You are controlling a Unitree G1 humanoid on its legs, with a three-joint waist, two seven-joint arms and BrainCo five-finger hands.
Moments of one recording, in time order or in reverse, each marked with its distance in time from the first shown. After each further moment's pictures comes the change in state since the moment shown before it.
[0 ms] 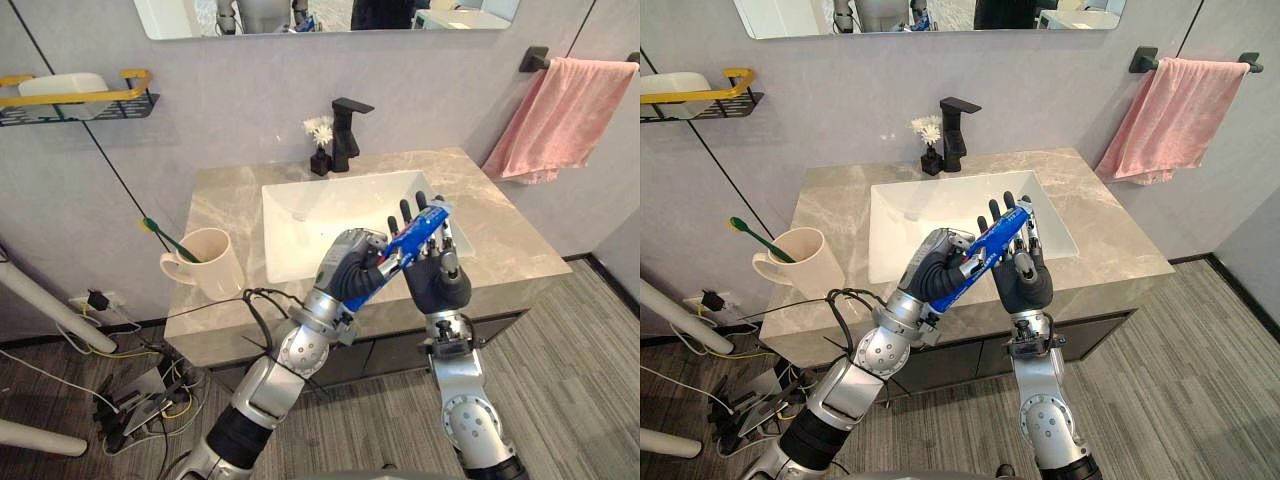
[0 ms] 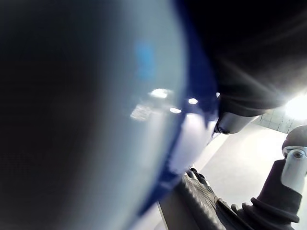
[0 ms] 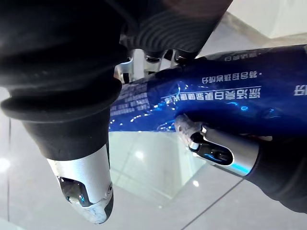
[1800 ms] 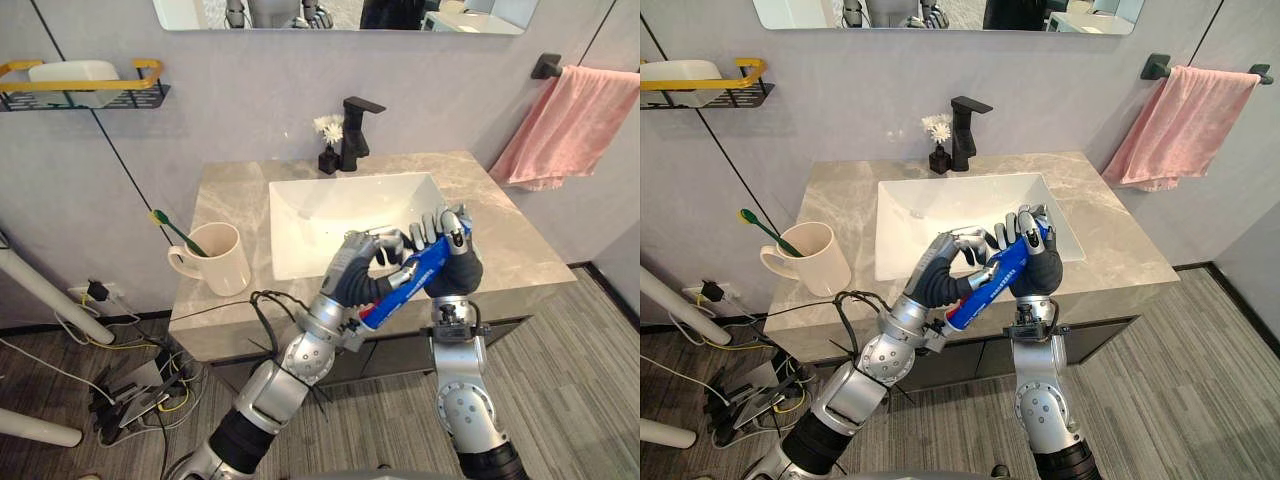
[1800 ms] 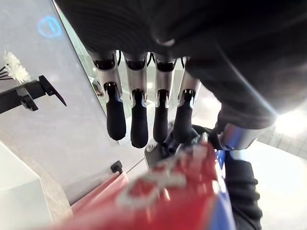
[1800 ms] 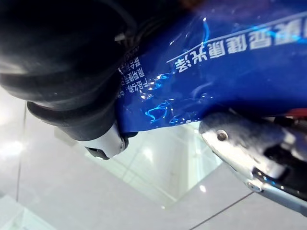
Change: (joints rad) left arm 0.009 -0.005 -0.003 -0.016 -0.031 -0.039 0.050; right arm -0.064 0.053 -0.054 0.000 -0.122 -0.073 -0.075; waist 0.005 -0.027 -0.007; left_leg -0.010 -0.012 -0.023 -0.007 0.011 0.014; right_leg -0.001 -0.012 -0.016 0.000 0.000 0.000
